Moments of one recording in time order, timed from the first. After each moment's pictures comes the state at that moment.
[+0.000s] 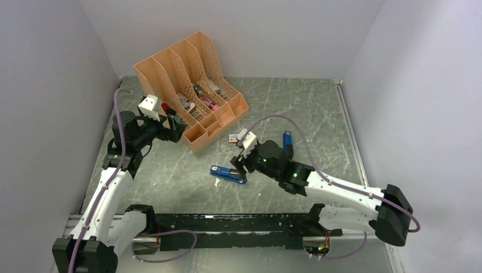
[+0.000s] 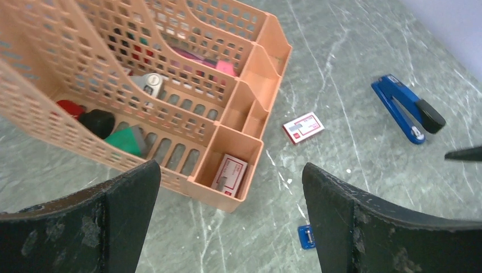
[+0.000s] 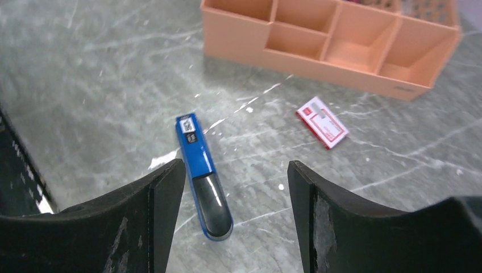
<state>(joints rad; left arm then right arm) -0.06 0.87 0.71 -0.07 0.44 -0.08 1.01 1.12 0.70 0.01 0.08 -0.12</state>
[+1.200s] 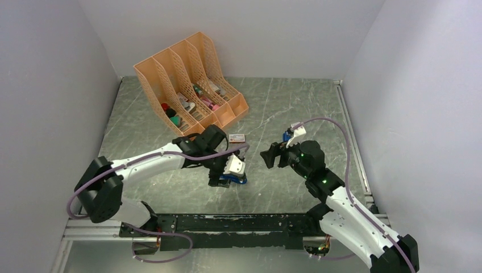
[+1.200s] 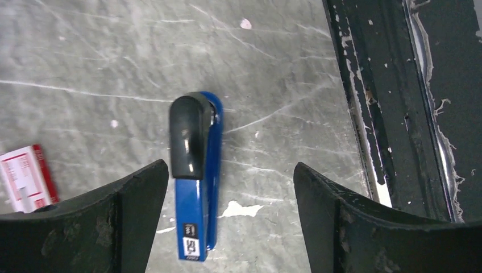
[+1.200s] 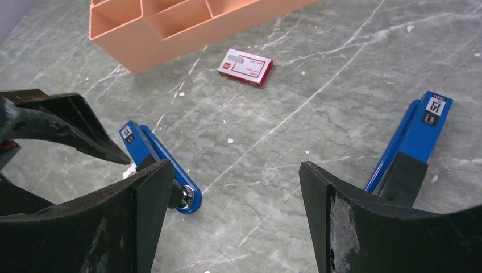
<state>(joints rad) -0.84 1.42 0.96 -0.52 0.61 0.83 0.52 0.71 0.44 -0.05 -0.08 0.24</state>
